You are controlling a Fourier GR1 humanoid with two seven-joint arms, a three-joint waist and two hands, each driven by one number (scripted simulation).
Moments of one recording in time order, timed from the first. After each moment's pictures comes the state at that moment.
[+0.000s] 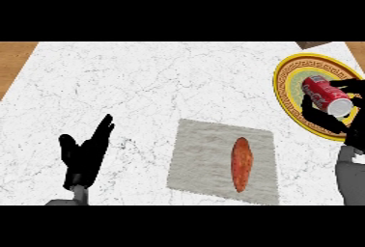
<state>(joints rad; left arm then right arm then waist) 0.00 0.11 -0.08 -1.47 0.10 0.06 0.21 -0.24 -0.24 -0.20 -1.51 0.59 -0.52 0.10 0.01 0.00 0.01</state>
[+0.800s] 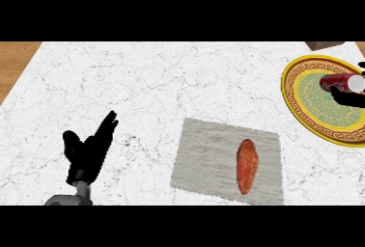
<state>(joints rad) -0.03 0.11 -0.08 -1.46 0.10 0.03 0.21 -0.62 -0.52 -0.39 -0.63 0.46 -0.44 -0.22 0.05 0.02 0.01</state>
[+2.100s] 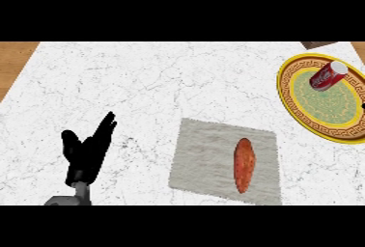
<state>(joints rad) -0.02 0.10 -0.07 -1.47 0.09 0.04 0.24 -0.68 -0.72 -0.68 -0.22 0.15 0.11 -0.63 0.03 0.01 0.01</state>
